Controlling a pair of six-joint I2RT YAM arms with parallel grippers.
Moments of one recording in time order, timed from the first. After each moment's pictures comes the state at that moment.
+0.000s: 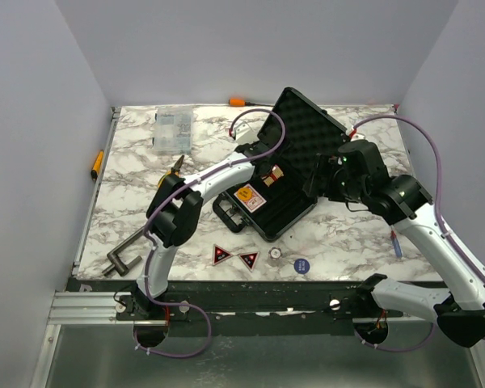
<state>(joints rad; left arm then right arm) -0.76 2.08 1.75 -0.59 -0.57 -1.26 0.60 1.09 1.29 -0.94 0.20 0.59</state>
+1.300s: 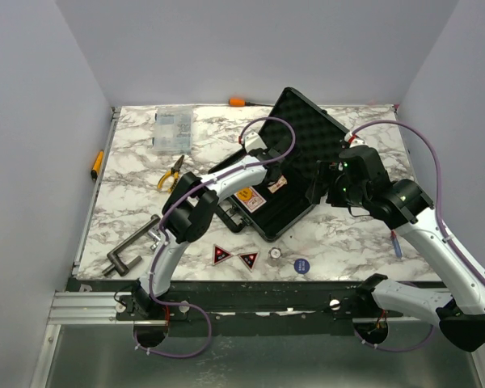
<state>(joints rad) -0.80 2.24 1.86 -0.67 -0.61 -1.30 0.60 1.05 1.24 -0.96 0.20 0.54</state>
